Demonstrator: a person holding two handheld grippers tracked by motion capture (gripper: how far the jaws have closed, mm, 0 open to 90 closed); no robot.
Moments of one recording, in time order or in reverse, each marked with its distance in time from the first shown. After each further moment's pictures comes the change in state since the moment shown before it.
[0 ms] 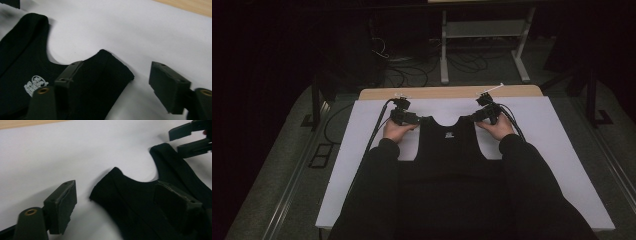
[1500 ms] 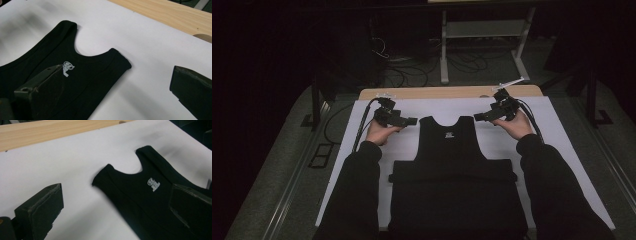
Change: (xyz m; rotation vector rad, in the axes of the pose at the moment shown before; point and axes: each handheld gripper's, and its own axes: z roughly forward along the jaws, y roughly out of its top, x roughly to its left) left arm -0.002 -0.006 -0.060 -0.053 -0.016 0.060; right arm -0.007 -0.003 -0.065 -0.067 0.096 -0.084
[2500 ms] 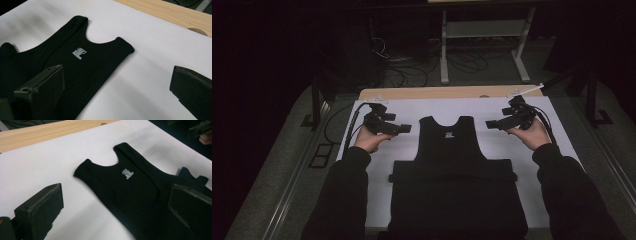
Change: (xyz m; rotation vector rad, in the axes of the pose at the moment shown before) left arm -0.025 -0.013 -0.050 -0.026 -0.054 0.046; right arm 0.011 -0.030 -0.048 -0.041 0.012 -0.013
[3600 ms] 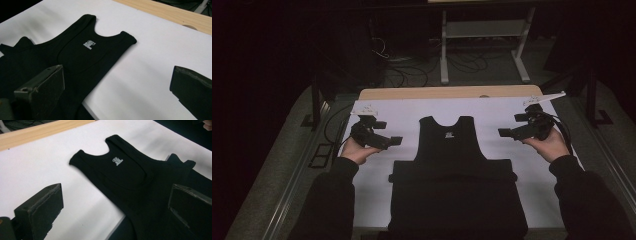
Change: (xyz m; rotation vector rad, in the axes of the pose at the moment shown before) left arm -0.033 -0.015 -0.047 0.016 0.019 0.092; right arm 0.016 -0.025 -0.048 -0.040 -0.001 -0.015
